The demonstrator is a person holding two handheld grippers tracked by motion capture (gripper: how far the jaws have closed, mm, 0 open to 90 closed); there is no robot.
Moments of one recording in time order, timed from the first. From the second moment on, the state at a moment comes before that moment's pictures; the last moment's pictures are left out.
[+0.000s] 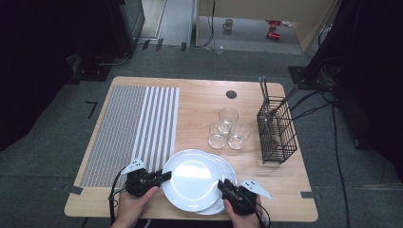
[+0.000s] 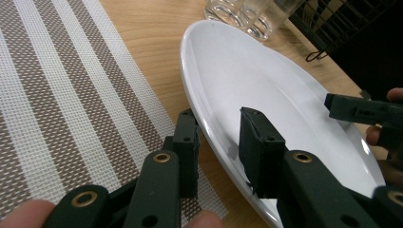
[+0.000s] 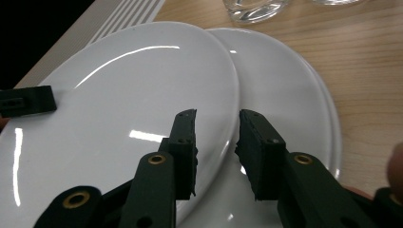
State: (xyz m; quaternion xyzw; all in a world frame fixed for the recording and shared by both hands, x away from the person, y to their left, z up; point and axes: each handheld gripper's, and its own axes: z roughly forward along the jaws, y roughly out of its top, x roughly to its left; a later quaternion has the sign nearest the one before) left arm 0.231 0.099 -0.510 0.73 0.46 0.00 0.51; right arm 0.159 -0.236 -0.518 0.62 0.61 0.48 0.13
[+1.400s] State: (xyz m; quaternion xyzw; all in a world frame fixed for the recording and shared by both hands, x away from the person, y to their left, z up) left arm 0.221 0.117 -0.498 0.74 0.46 0.00 0.49; right arm 0.156 -0.207 -0.519 0.55 0.69 0.45 0.16
